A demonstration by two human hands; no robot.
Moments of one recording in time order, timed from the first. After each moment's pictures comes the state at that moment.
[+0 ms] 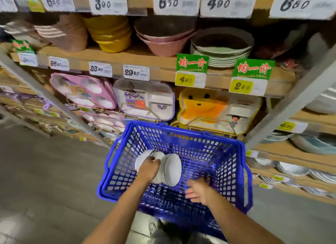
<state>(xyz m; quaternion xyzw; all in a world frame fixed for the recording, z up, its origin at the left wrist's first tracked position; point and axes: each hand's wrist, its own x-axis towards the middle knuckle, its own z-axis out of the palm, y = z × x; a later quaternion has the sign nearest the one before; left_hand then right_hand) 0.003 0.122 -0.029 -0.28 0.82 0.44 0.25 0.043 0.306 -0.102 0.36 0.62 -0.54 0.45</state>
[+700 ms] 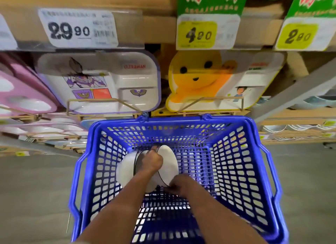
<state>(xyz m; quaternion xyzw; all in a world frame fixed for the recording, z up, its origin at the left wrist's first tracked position) -0.091 0.134 -0.172 -0.06 0.88 0.24 0.40 0.002 0.230 -0.194 0.51 0.50 -0.61 0.35</state>
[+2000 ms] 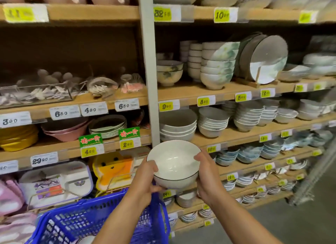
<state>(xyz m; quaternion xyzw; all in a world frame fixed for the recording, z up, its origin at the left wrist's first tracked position) 0.083 0.348 0.216 -0.03 0.62 0.73 0.28 0.160 0.477 0.218 0.25 0.54 -0.77 -0.24</state>
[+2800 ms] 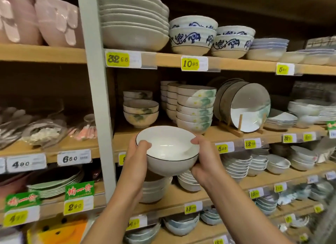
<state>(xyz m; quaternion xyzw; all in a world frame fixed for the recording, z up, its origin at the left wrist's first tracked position) 0.025 0.505 0.330 0.17 0.61 0.77 0.05 0.082 0.642 0.357 0.24 0.44 -0.83 -0.24</state>
